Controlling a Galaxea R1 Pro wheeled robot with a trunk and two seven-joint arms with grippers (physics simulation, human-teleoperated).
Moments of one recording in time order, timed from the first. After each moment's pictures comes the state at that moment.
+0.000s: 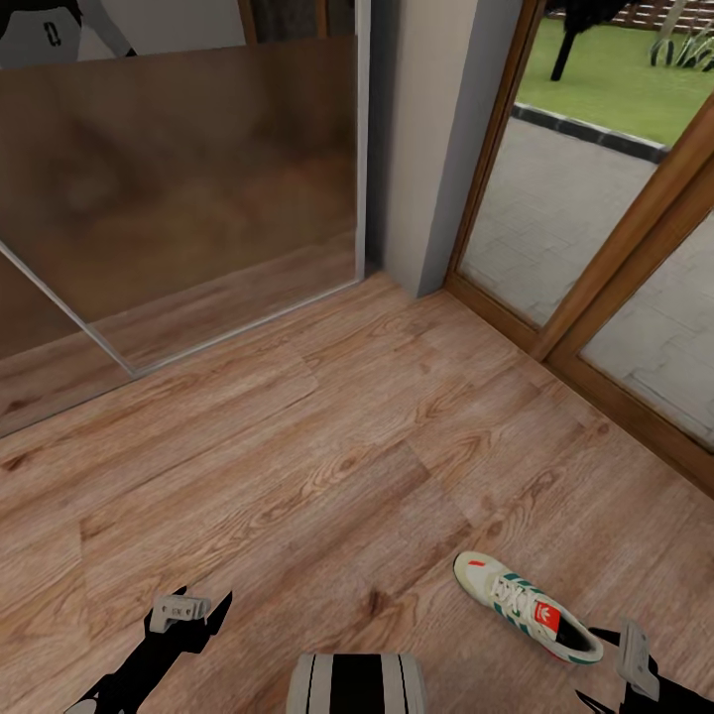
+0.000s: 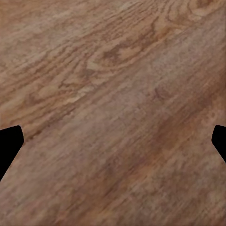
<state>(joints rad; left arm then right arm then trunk) -0.12 0.03 0.35 -1.04 -0.07 -0.10 -0.52 -0.44 -0.54 0.17 -0.17 0.22 -0.87 0.65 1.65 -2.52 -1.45</state>
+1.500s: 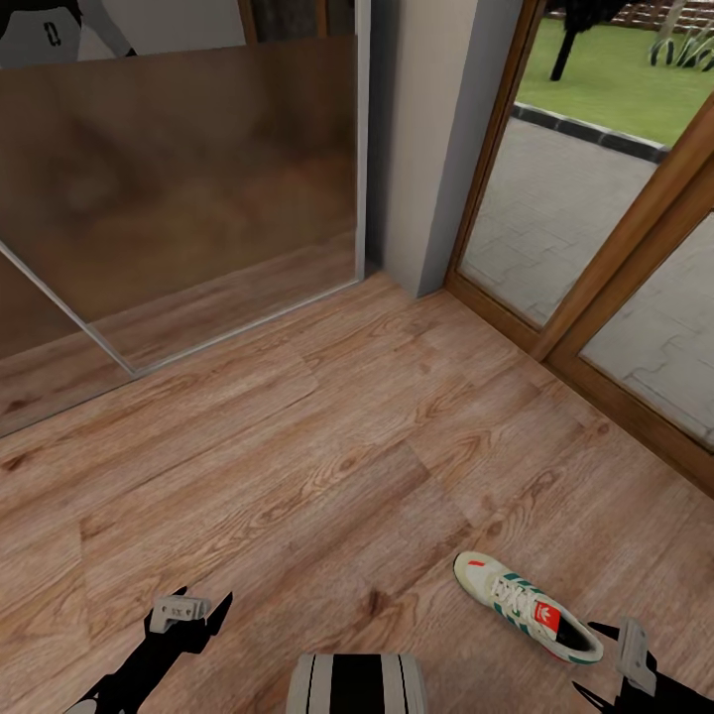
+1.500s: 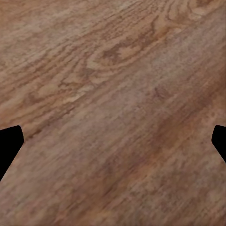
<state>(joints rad) -0.12 0.03 0.35 -1.04 -0.07 -0.10 -0.52 -0.44 -0.53 0.18 -0.17 0.22 -0.86 0.59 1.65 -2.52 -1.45</state>
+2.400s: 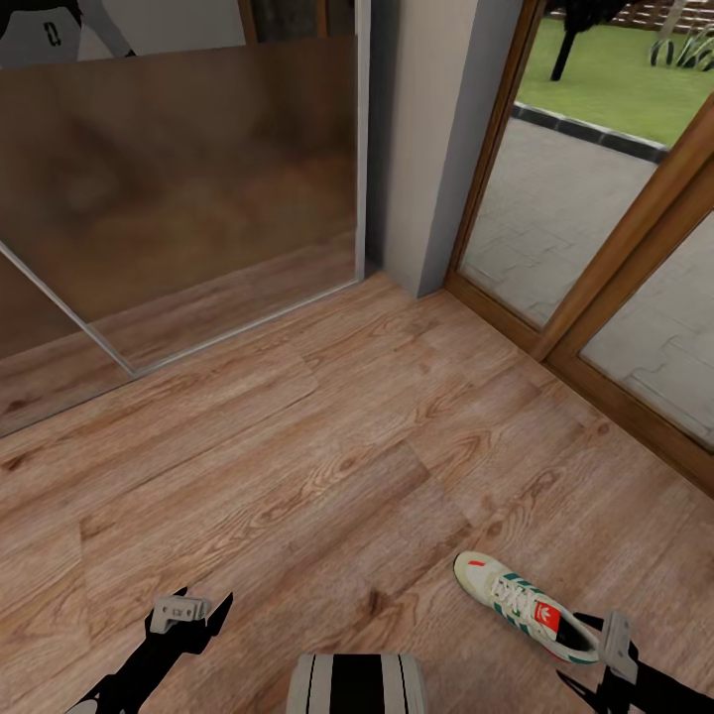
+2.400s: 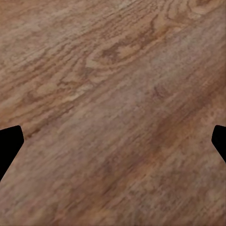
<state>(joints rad) -0.12 0.03 0.35 -1.04 -0.07 -0.10 -0.52 -0.46 -0.49 0.18 -0.17 0.22 -0.86 0.59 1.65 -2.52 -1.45</state>
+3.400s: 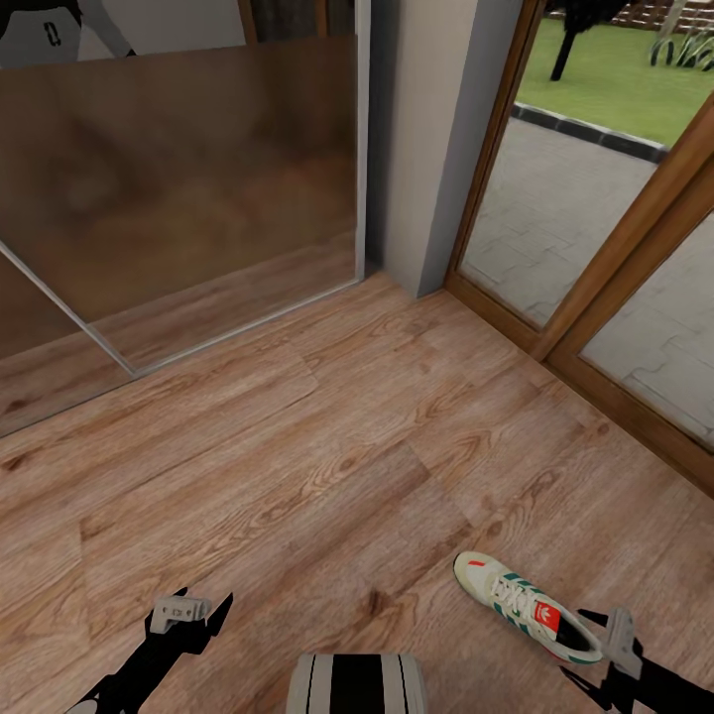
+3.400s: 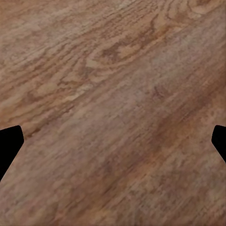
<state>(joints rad) -0.12 0.03 0.35 -1.04 -0.07 -0.10 -0.52 -0.46 -0.51 0.18 -0.17 0.22 -0.85 0.59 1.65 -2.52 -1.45</state>
